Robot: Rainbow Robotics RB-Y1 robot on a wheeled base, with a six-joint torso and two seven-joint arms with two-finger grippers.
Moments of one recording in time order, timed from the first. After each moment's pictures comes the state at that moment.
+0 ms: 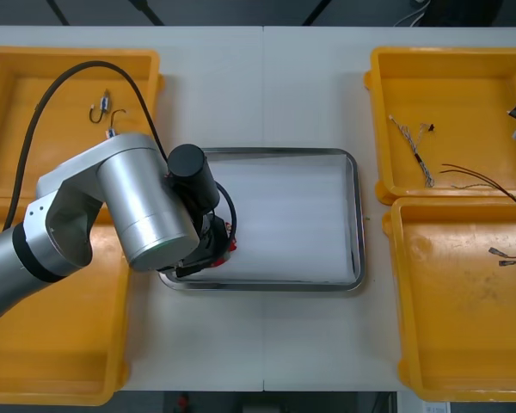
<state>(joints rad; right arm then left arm) -0.31 -1.00 -0.23 -2.15 -1.20 1.92 1.66 -0.67 0.64 -0.78 -2.00 0.63 1.67 -0.18</state>
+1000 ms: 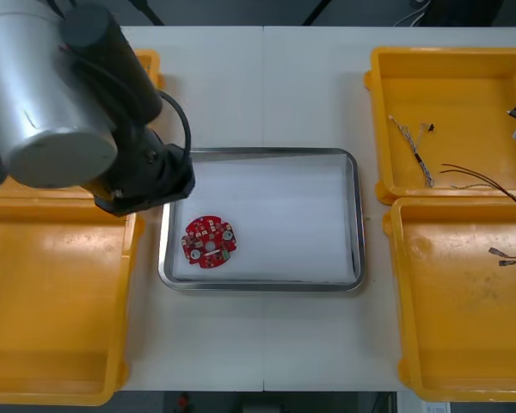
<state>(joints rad) -0.31 -1.00 -0.23 -2.16 -1.20 1.92 1.66 -0.82 0.82 -0.53 -2.15 0.93 1.81 -0.18</state>
